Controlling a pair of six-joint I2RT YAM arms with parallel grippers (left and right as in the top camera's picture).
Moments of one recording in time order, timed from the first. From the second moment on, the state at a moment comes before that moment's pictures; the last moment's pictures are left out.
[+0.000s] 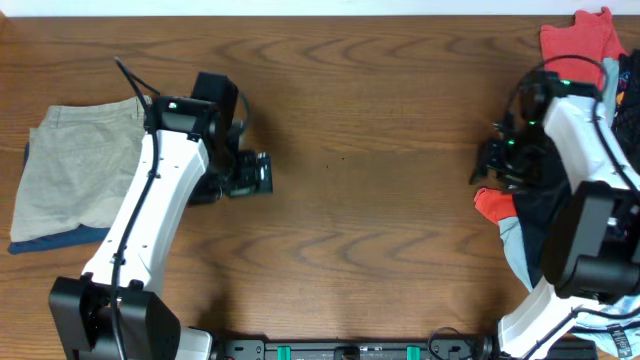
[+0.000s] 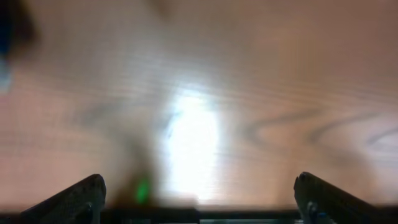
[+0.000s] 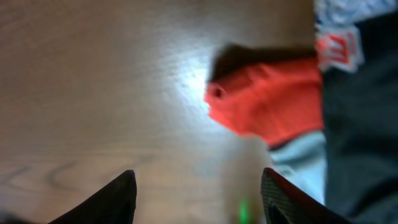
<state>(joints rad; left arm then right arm) -0.18 1.60 1.40 -1.42 0.11 -0.30 -0.16 1.91 1.46 -1.31 -0.17 0.13</state>
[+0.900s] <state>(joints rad) -0.20 0.16 0.77 -1.03 -0.06 -0.41 -0.15 0.47 0.73 -0.85 -0.15 0.10</state>
